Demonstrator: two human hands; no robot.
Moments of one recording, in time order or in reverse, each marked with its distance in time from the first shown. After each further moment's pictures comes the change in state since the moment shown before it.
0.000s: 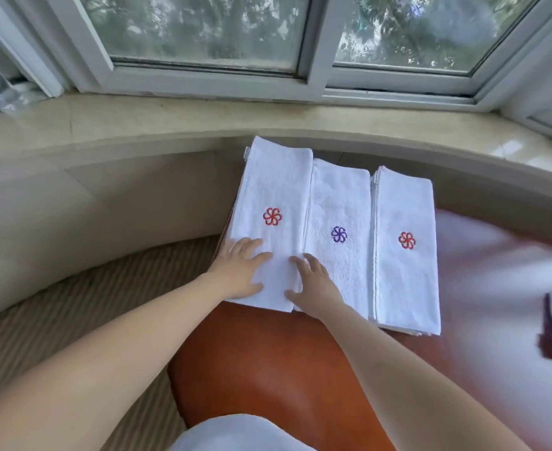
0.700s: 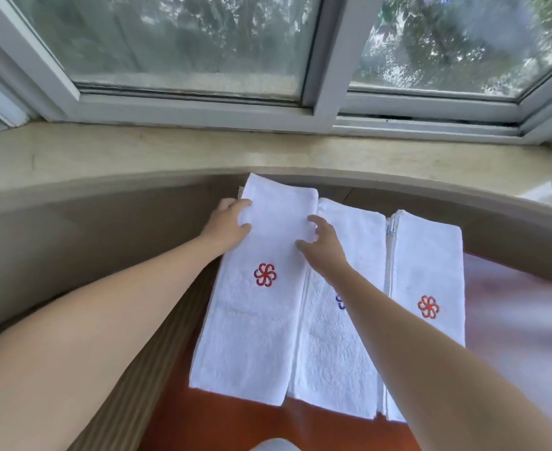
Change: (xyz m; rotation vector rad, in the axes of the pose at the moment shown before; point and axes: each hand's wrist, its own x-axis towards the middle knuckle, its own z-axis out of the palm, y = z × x) left_hand 0.180 -0.101 -0.100 -0.719 0.299 -0.351; right_hand 0.205 0.000 -0.118 0.639 0.217 0.093
